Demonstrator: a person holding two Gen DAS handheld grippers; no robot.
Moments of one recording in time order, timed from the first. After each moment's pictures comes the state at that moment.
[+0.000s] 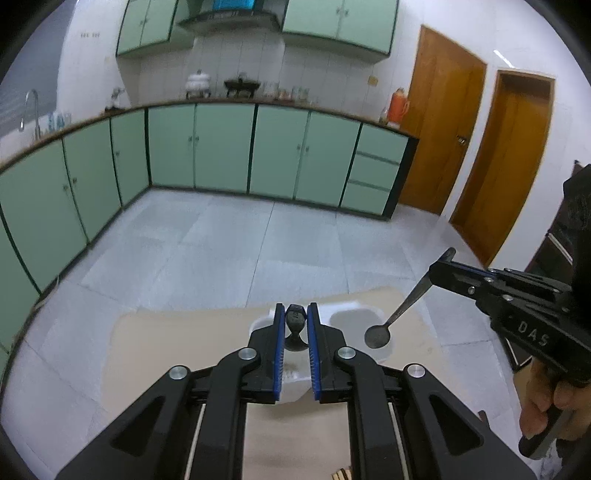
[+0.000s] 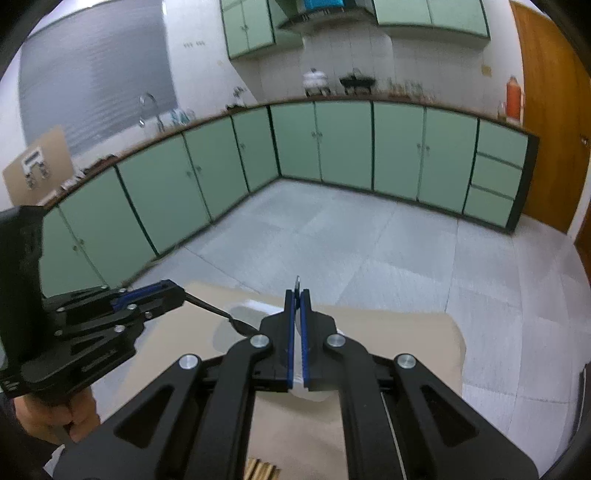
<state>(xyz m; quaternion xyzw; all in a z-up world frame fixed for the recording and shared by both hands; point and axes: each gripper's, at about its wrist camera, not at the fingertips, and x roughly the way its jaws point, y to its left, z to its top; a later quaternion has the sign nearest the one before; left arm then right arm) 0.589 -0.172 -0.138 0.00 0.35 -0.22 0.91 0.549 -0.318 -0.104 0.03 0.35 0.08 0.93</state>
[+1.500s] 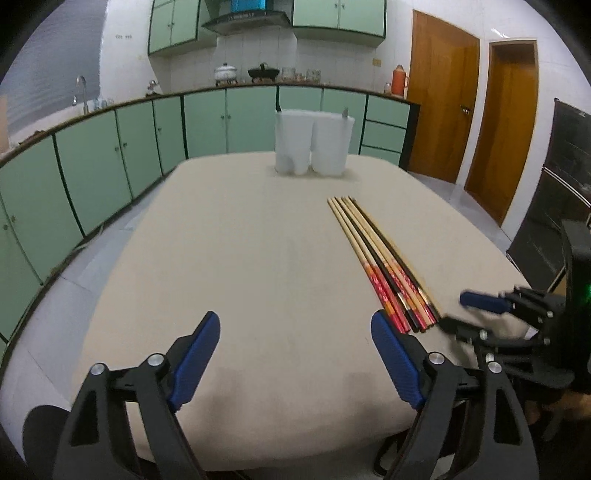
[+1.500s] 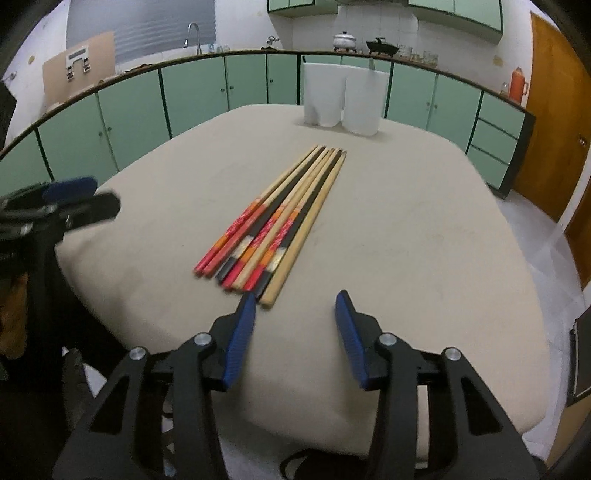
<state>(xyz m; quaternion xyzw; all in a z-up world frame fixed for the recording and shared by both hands) 0.240 -0.082 -0.281 0.04 0.34 -0.17 0.92 0.200 -0.242 -0.301 -0.05 0.38 0.08 0.92</state>
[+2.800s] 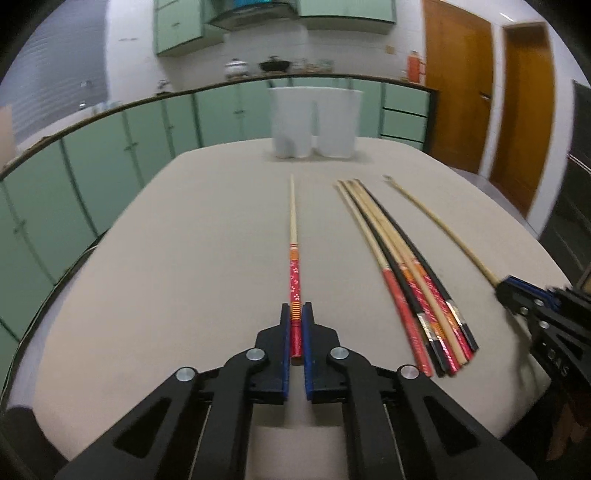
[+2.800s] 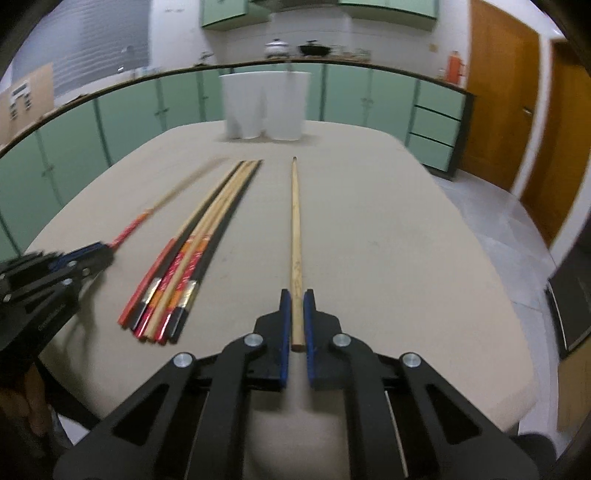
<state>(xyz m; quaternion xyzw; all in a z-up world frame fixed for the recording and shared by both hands) 0.274 -0.132 -0.312 0.06 0.34 -0.11 0.93 0.217 -0.271 -0.305 0.00 0.36 -0.04 0.93</state>
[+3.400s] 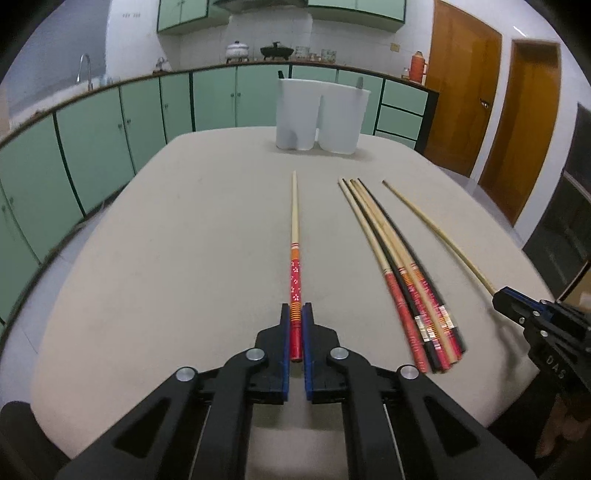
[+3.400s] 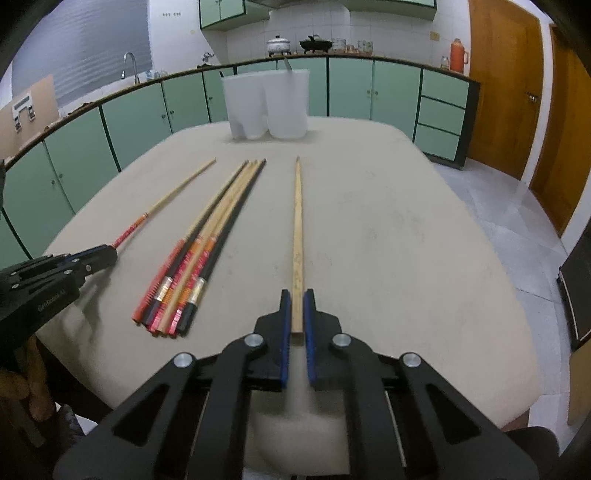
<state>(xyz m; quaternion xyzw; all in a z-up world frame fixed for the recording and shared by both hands) 0.282 -0.108 -0.297 0.01 0.38 -0.15 0.91 0.210 -0.276 -0.285 0.02 0.36 -0.01 0.93</state>
